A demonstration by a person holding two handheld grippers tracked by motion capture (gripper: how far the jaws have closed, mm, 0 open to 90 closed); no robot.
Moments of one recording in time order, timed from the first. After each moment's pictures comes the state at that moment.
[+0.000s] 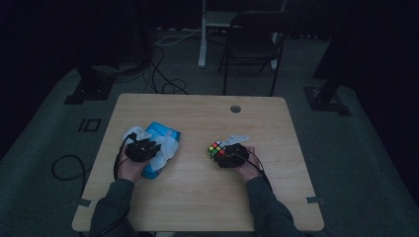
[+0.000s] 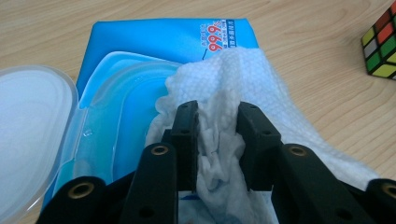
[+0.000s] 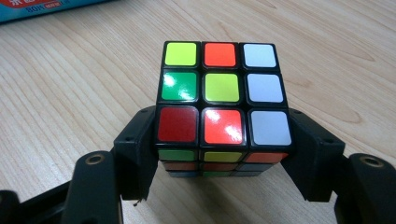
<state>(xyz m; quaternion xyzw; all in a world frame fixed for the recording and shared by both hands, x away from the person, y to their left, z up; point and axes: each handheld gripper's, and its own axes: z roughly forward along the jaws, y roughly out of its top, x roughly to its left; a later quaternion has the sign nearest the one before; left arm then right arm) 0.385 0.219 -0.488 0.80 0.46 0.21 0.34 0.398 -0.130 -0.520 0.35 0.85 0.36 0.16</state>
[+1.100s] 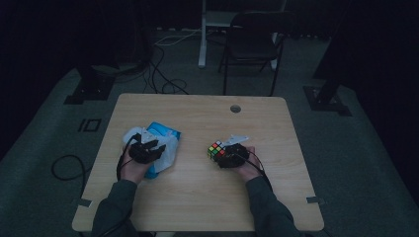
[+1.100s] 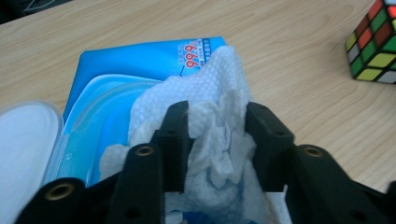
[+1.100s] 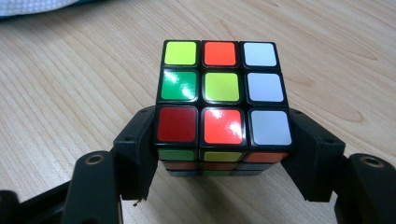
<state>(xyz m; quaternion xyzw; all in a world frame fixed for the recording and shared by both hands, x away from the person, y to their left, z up) 0.377 0.203 -0.485 0.80 0.42 0.24 0.34 0.398 -0.131 -0.520 0.35 0.85 0.36 0.16</state>
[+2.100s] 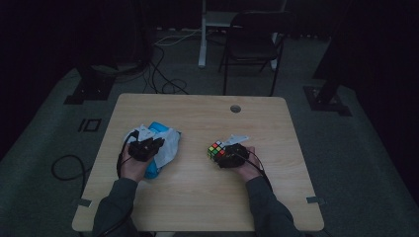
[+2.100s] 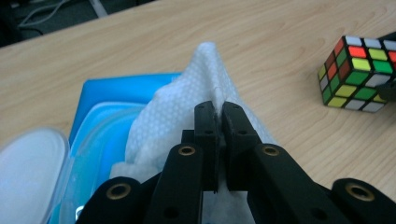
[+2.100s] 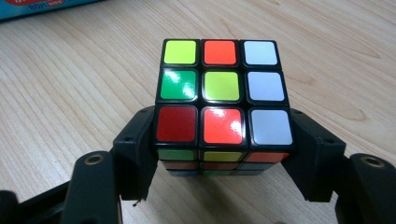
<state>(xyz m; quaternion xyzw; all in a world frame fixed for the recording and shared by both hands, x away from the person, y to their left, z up) 0.374 0.202 -0.462 0.79 0.42 0.23 0.39 0.398 -0.131 -0.520 0.35 0.85 0.36 0.15</state>
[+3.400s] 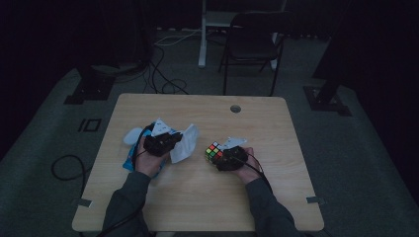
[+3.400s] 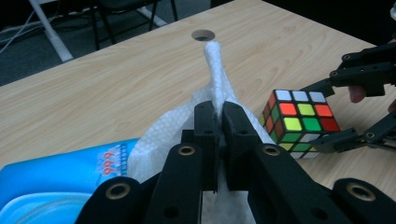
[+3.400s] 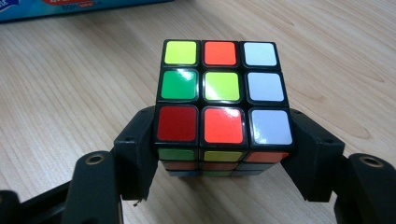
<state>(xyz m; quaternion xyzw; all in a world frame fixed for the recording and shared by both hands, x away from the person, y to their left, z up) 0.377 0.154 -0.440 0.80 0.35 0.21 0.44 0.385 -0.124 -0.513 0.31 0.86 0.37 0.17</state>
